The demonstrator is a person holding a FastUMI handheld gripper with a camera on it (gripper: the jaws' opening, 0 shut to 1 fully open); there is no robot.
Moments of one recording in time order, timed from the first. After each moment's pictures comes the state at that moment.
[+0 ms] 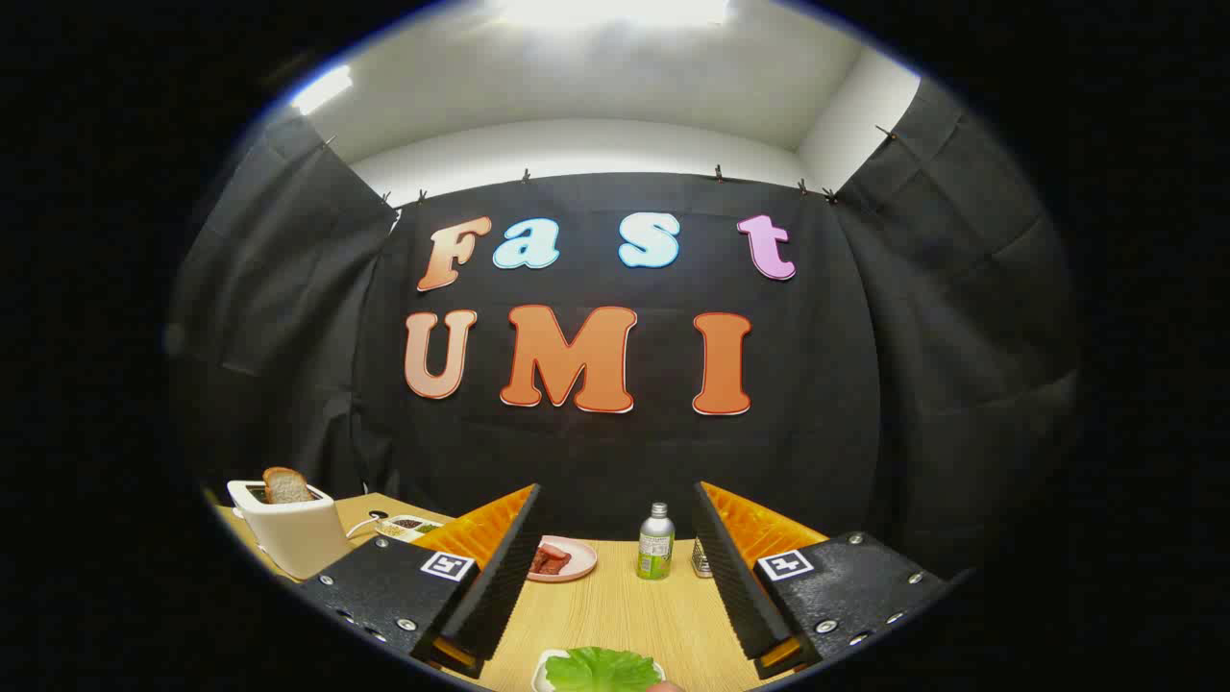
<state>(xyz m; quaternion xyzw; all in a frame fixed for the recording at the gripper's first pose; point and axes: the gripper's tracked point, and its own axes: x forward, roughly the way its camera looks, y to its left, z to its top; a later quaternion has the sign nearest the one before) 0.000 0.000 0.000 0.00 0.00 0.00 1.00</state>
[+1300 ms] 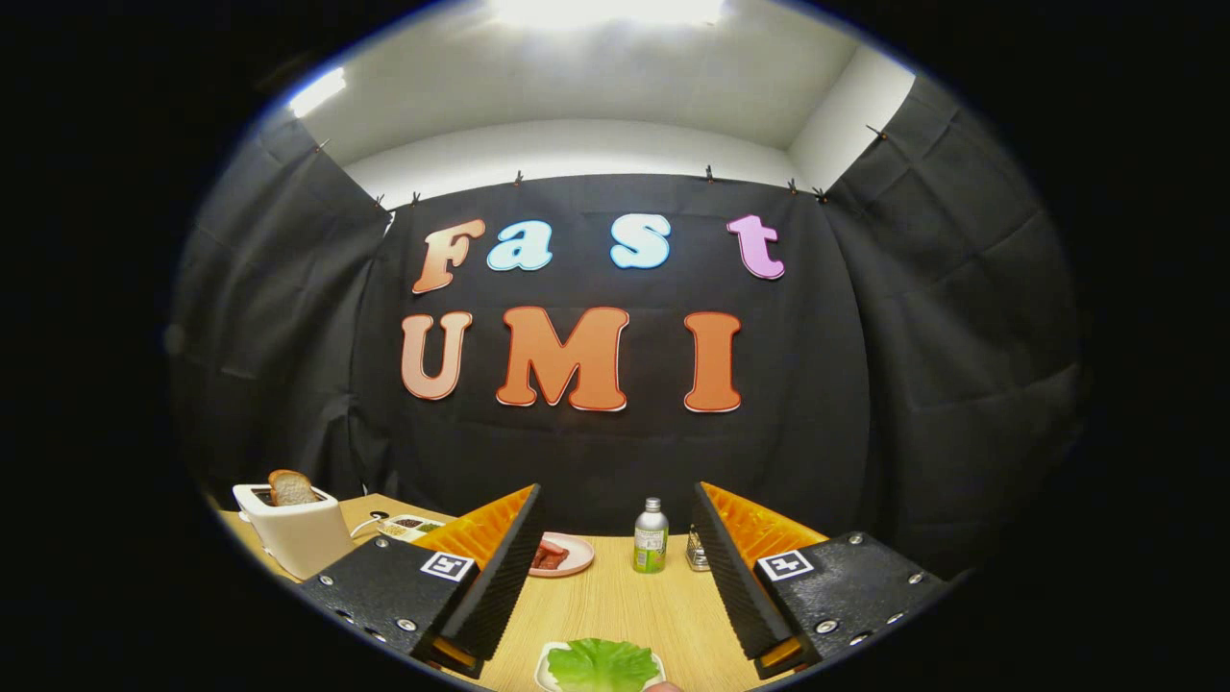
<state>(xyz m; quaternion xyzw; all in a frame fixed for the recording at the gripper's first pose) -0.017 -0.006 -0.009 0.00 0.01 -0.01 1.00</state>
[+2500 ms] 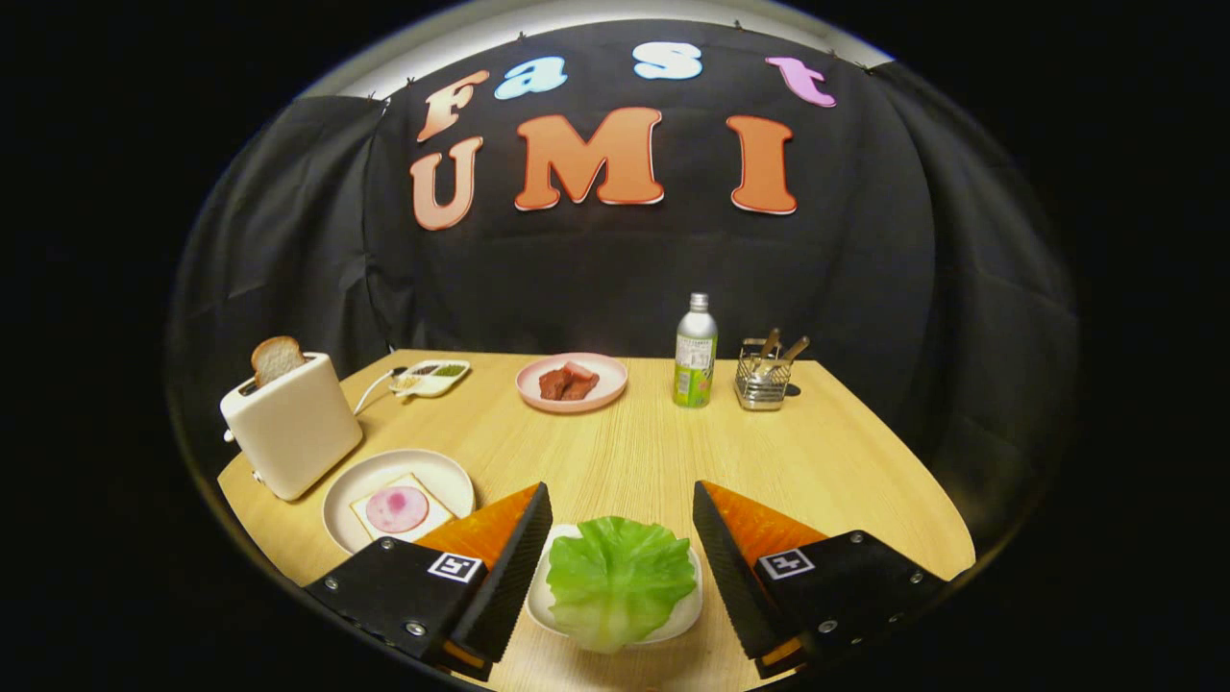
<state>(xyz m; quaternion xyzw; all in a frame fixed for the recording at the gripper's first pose) -0.020 0.017 -0.198 0.00 0.32 0.06 0.95</state>
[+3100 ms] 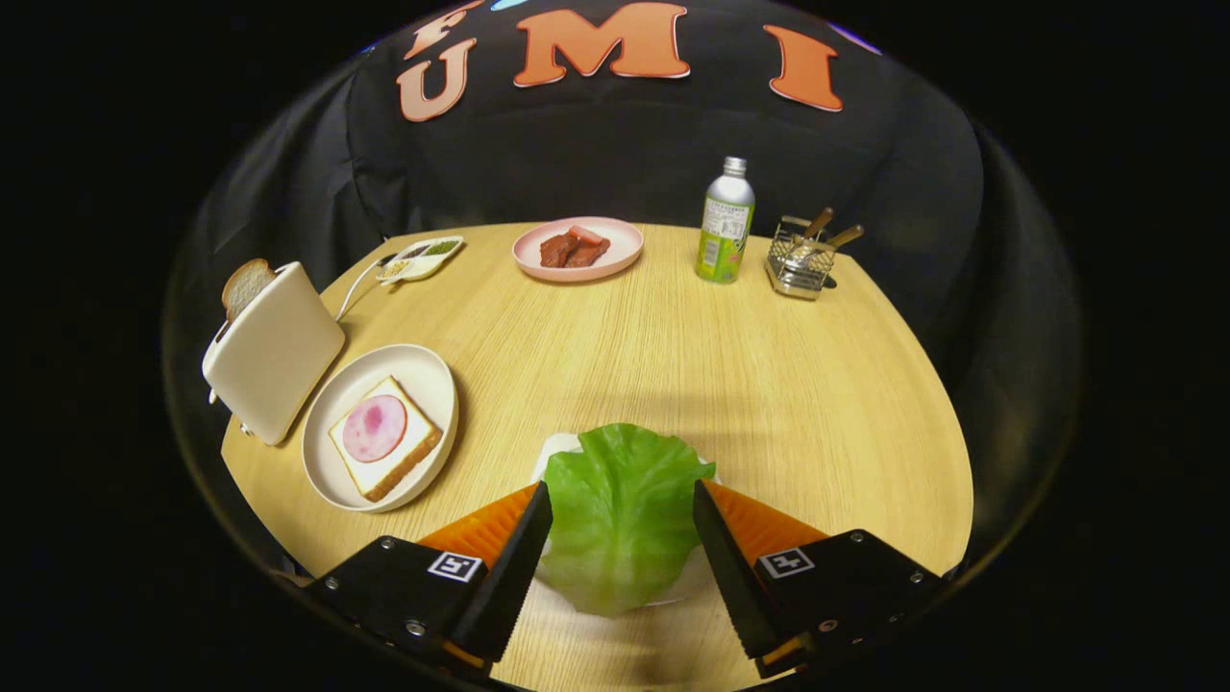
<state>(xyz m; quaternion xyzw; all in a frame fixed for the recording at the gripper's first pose) -0.047 0.025 -0.262 -0.03 0.52 0.09 0.85</state>
